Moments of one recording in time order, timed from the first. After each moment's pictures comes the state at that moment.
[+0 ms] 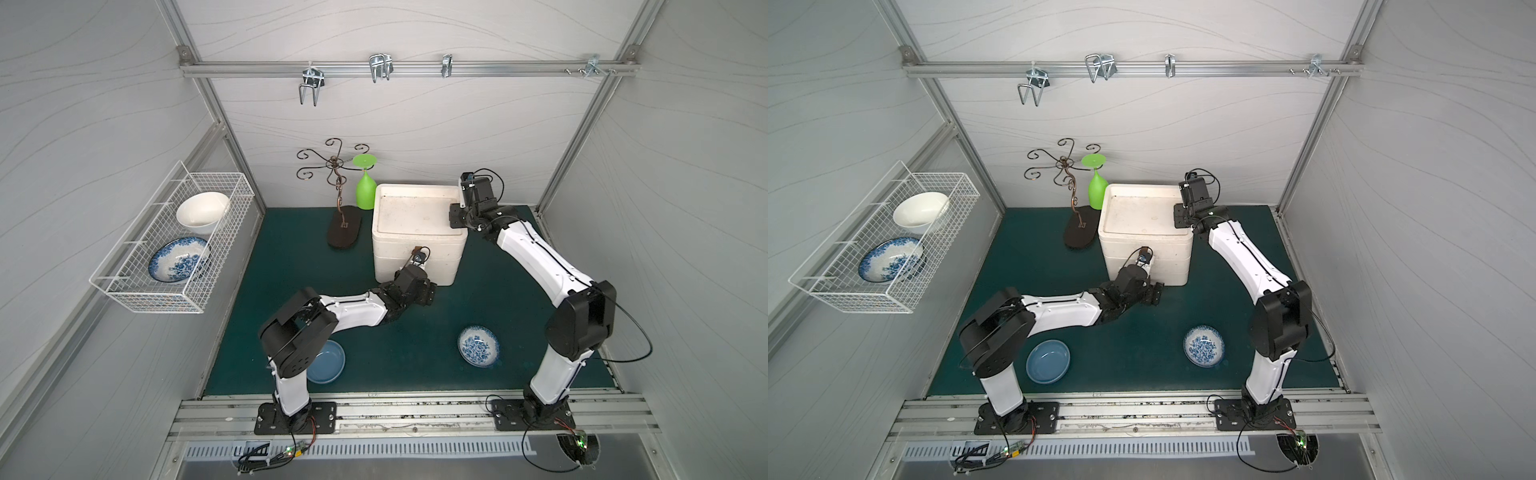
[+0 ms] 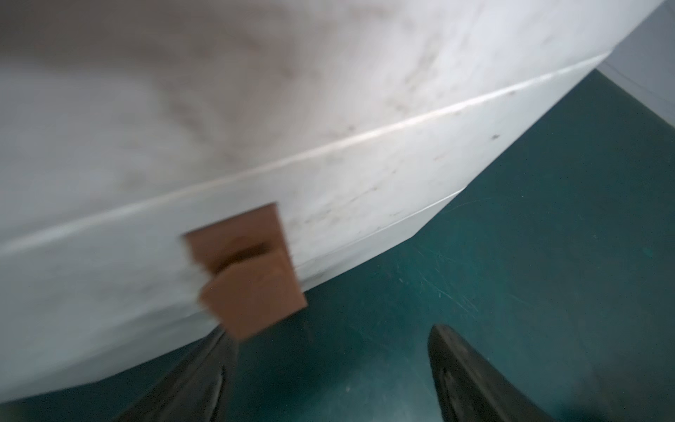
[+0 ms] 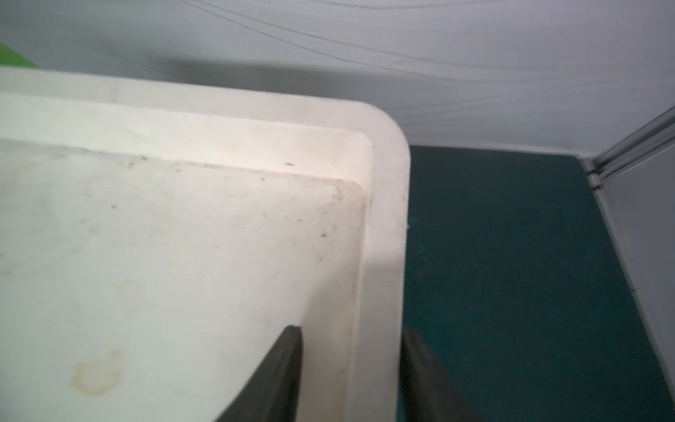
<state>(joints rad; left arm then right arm) -0.83 1.74 0.98 0.14 -0.25 -0.32 0.47 1.77 1.73 -0.64 0.21 0.17</state>
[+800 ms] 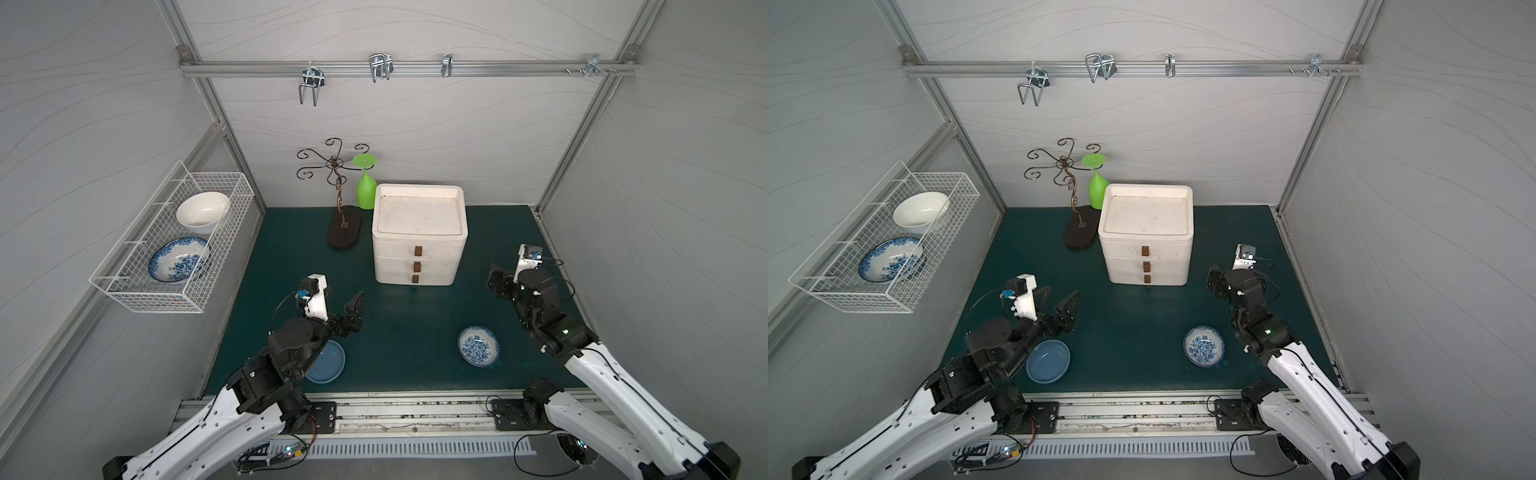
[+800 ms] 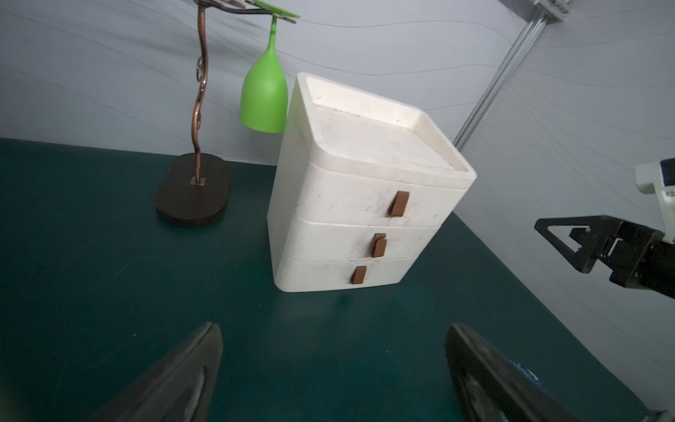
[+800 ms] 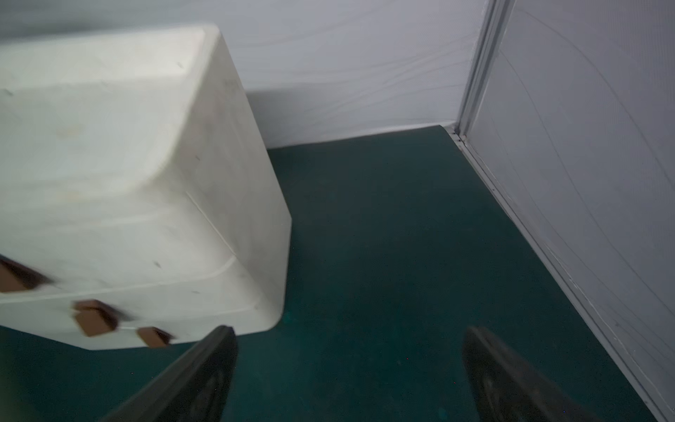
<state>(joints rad) -0.85 0.37 0.45 -0.30 -0.47 -0.40 0.53 0.80 0.59 -0.27 0.51 0.23</state>
